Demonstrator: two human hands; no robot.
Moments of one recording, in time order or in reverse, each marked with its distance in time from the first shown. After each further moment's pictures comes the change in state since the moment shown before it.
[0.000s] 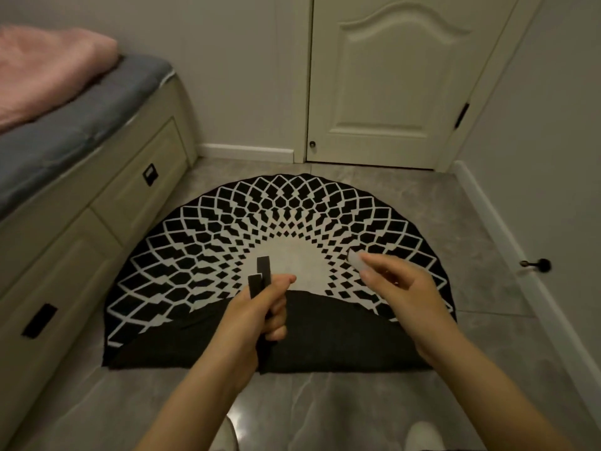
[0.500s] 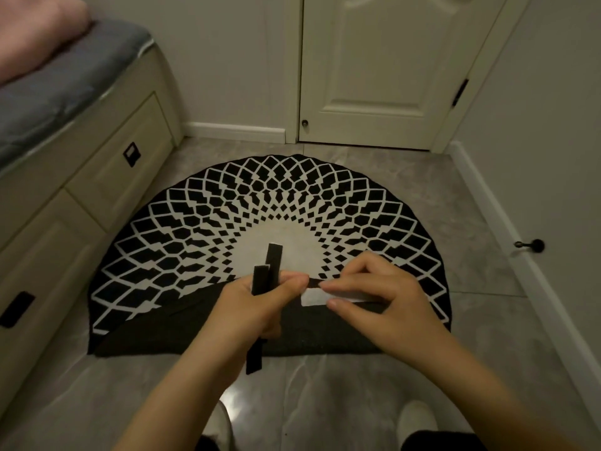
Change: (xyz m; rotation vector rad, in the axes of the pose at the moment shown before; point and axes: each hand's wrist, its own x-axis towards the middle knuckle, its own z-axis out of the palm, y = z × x) left_hand -0.001 -0.006 -0.001 0.355 -0.024 0.039; right_hand -0.009 0.021 0.014 -0.309 -0.116 -0.550
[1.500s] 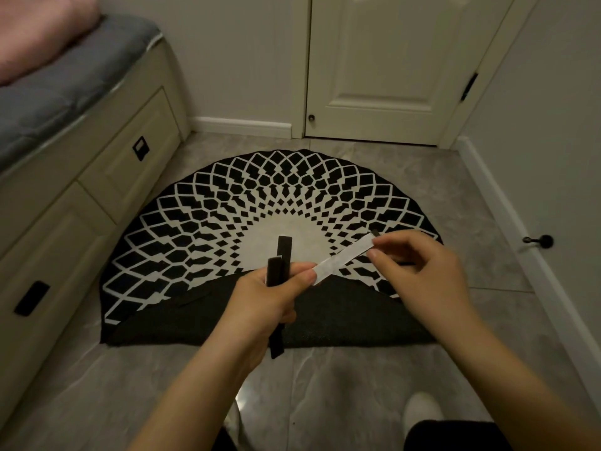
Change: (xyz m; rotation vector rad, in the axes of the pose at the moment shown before) left_hand -0.003 -0.002 0.004 -0.114 0.057 -0.041; right_hand 0.004 -0.001 -0.006 -0.019 0.276 0.408
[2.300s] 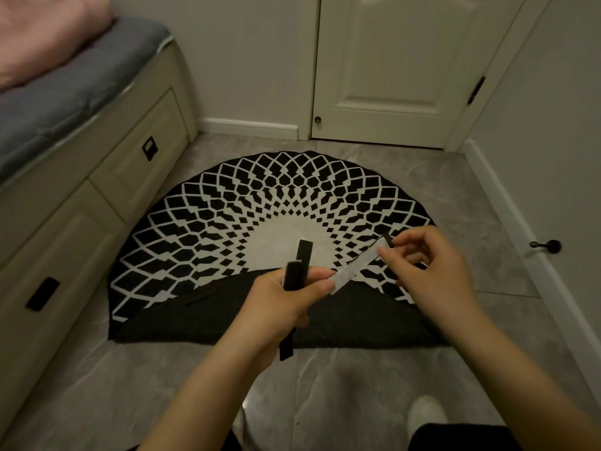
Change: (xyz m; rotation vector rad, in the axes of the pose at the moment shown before) left_hand -0.003 -0.002 0.000 0.143 -0.063 -0.013; right_hand 0.006 0.003 0.002 -0.007 0.026 0.105
